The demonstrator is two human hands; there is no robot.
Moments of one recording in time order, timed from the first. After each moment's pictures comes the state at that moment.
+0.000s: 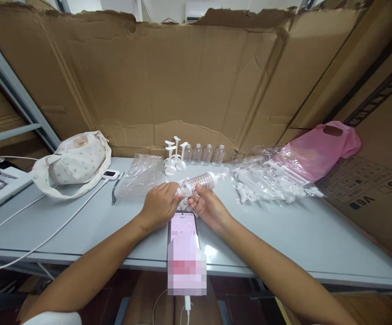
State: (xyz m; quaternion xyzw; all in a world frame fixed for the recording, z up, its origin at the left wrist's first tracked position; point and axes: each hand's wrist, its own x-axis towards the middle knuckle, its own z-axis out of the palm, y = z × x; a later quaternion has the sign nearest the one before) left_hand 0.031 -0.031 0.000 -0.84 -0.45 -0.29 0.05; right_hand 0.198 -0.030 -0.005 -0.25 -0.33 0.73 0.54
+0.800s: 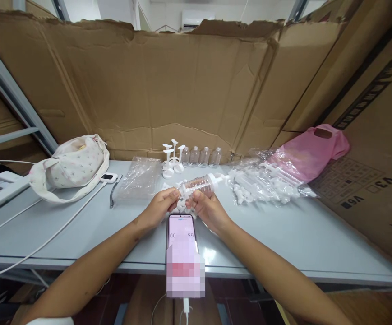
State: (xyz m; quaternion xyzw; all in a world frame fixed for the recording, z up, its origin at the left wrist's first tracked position) left_hand 0.037 -0.033 0.008 -0.68 -0.37 -0.40 -0.50; right_hand 0.200 -0.037 -0.002 -0.24 -0.44 0.66 0.56
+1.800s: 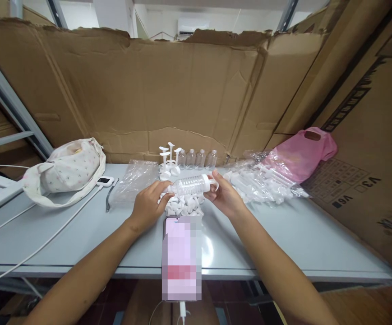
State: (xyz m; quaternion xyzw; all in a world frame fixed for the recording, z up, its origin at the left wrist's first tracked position) left_hand 0.021 -0.024 0.004 -0.81 -0.44 -0.39 0.04; right_hand 0.248 -0.010 0.024 -0.32 -0.36 0.65 0.58
